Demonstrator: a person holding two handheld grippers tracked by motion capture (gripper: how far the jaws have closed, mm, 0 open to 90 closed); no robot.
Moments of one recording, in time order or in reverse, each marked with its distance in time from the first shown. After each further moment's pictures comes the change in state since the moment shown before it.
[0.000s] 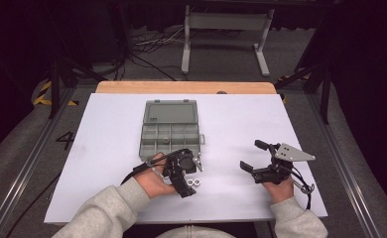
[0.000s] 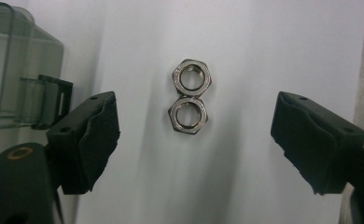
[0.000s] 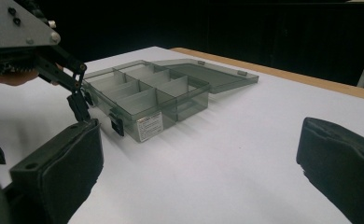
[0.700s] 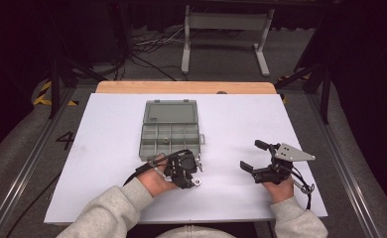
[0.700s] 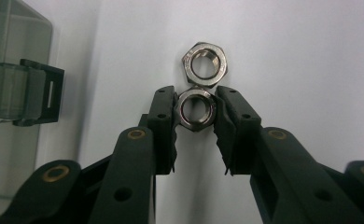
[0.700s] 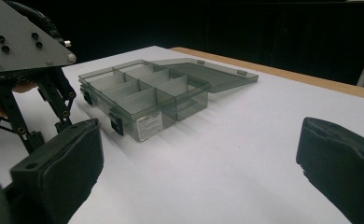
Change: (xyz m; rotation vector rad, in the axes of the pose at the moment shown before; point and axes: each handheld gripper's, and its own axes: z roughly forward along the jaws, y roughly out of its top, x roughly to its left) left arm 0.006 -0.002 0.009 0.039 -0.008 -0.020; right arm 0.000 0.000 0.000 0.001 0.000 0.001
